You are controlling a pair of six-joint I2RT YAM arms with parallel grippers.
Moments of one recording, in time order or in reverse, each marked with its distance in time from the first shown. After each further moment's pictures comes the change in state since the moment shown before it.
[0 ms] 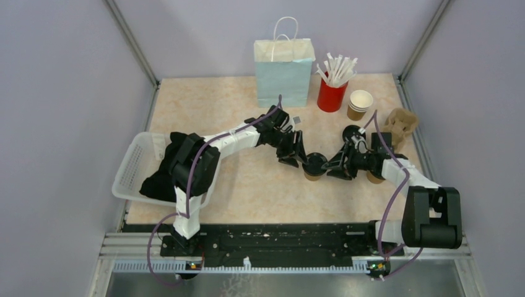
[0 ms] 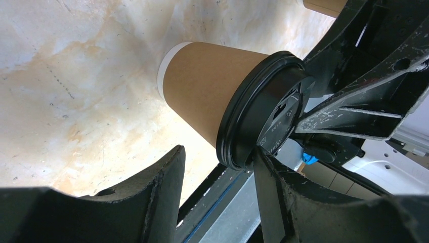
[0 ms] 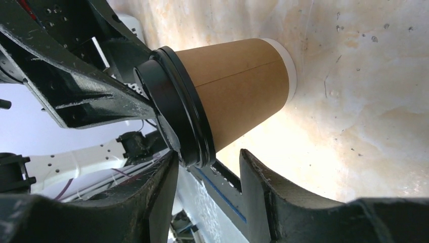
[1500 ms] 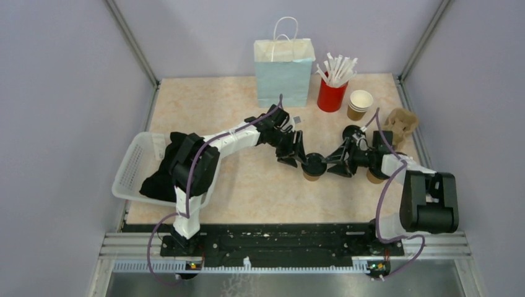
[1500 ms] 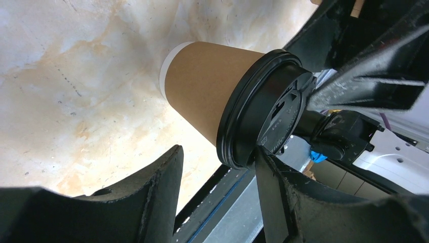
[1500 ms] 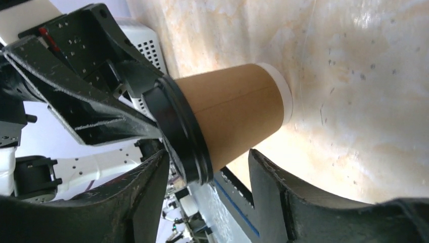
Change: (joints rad) left arm 0.000 0.001 0.017 -0.037 -0.009 0.041; right arm -0.041 0.151 0.010 0.176 -0.096 0.064
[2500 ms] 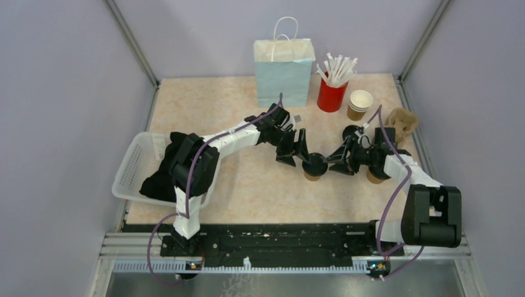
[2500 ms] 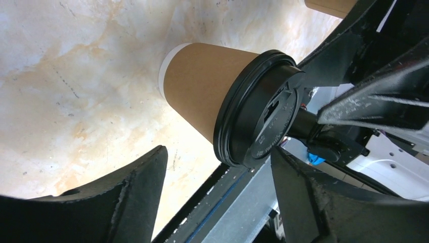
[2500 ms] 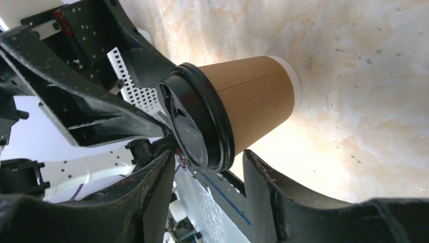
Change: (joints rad) left arm 0.001 -0.001 0.017 -0.011 -0.005 -0.007; right arm 0.024 -0.141 0.051 -0.185 0.086 -0.048
